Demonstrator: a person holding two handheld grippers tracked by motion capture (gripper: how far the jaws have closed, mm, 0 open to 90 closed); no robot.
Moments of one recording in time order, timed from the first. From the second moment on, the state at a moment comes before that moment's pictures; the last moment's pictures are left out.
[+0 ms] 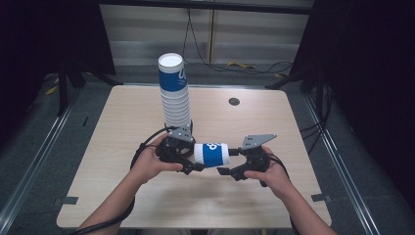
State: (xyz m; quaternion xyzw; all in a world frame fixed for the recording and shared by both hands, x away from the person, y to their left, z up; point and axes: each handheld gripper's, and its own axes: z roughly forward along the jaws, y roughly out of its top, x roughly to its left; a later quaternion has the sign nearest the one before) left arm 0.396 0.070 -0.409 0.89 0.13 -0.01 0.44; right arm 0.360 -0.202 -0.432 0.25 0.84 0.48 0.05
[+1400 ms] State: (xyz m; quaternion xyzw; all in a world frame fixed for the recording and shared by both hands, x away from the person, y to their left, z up) left arm 0.394 0.058 -0.410 0.94 0.10 0.00 0.33; right arm 0.357 -0.188 -0.410 0.16 0.92 0.35 0.08
